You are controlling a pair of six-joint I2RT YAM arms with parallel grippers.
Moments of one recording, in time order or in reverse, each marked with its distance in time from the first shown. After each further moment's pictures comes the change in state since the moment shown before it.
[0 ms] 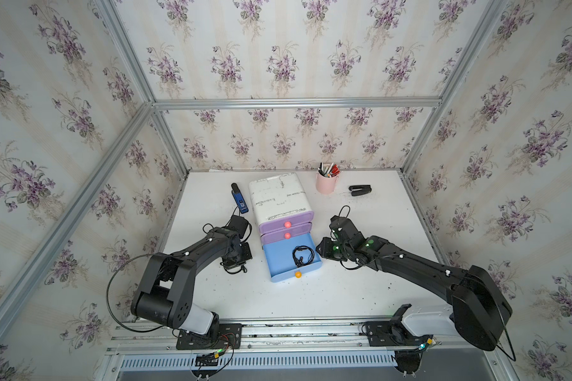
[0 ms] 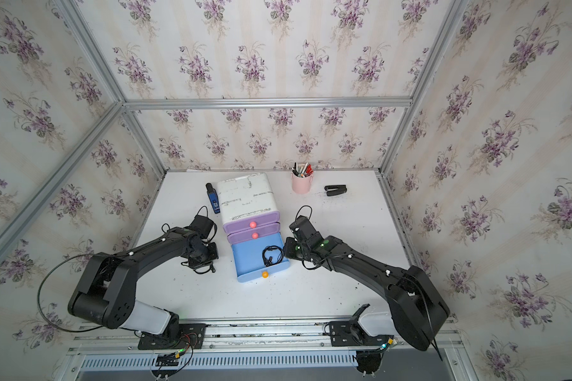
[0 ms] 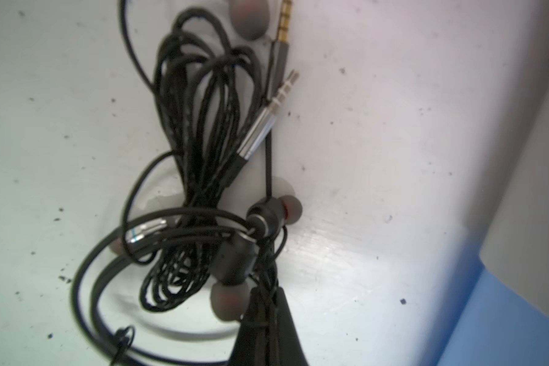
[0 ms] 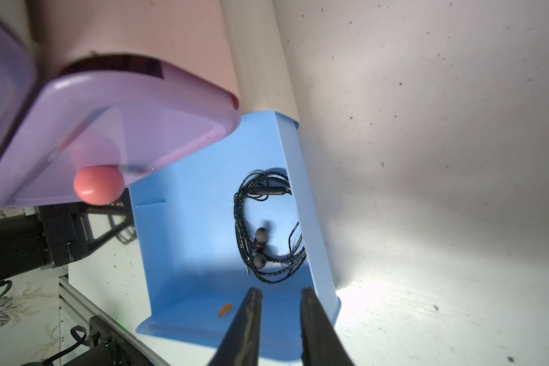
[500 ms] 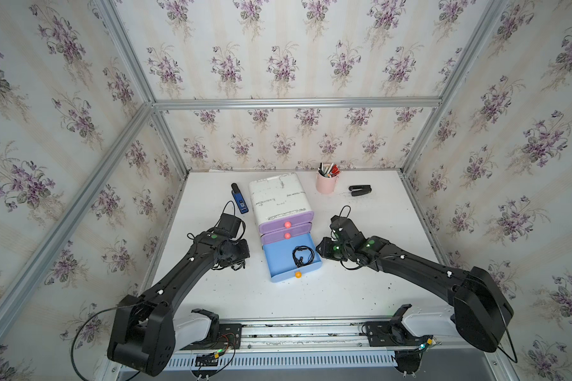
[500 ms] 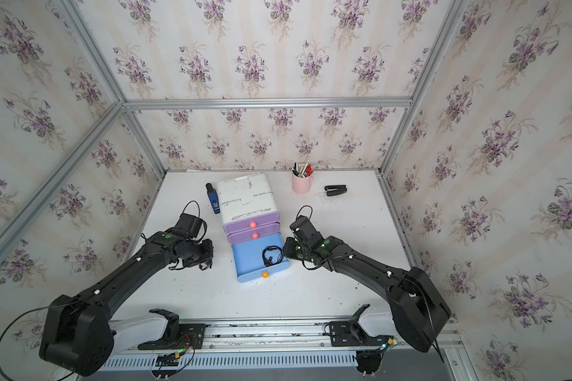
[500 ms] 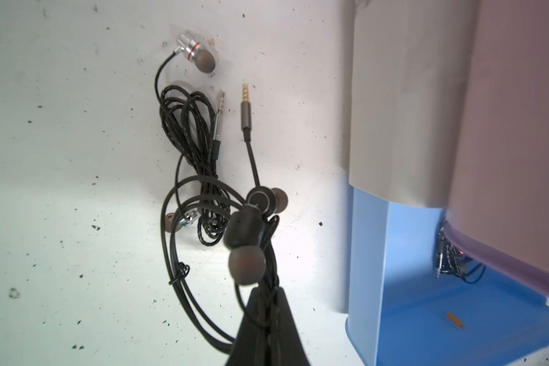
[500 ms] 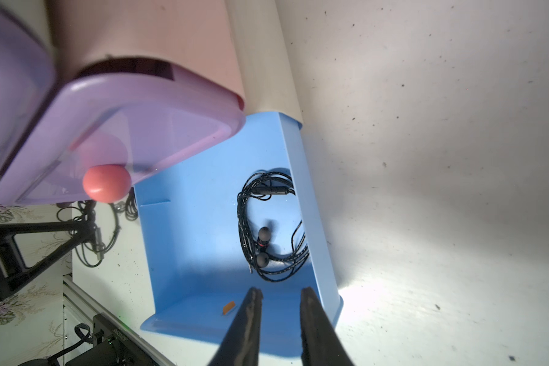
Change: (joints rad) left arm 0.001 -0.295 0.031 -0.121 0.075 0.047; right arm 0.000 -0.013 -0.002 0.001 -0.002 0.000
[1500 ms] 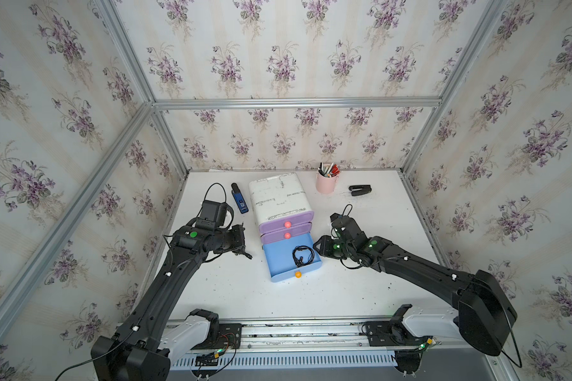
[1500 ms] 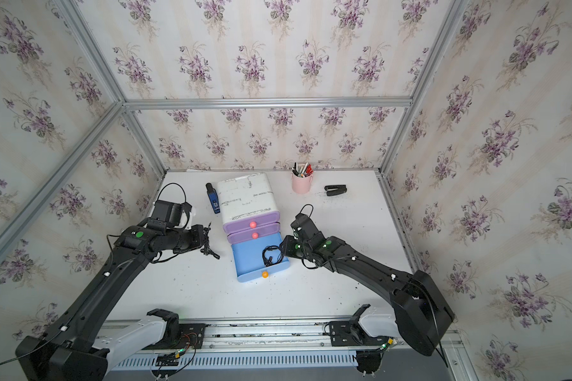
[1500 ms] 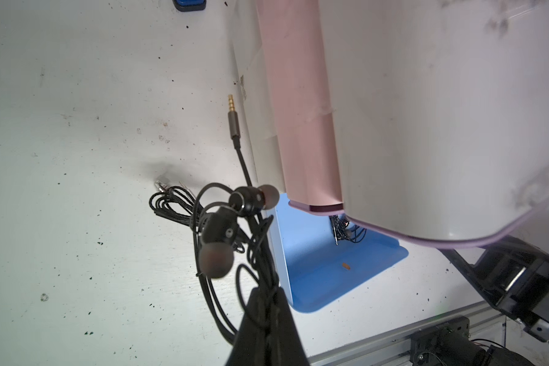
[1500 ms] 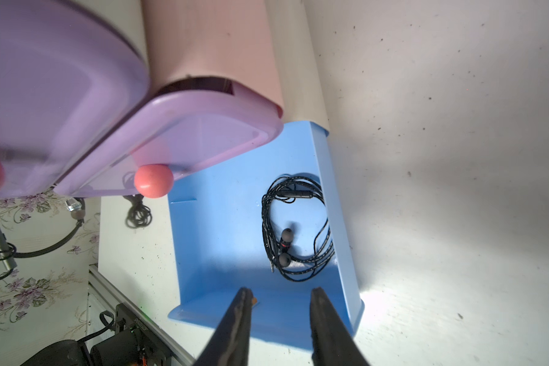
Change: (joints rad) left arm 0.050 -0.120 0.227 -0.146 0.128 0.083; right arm 0.000 -0.024 0.001 0.038 -0.032 -0.005
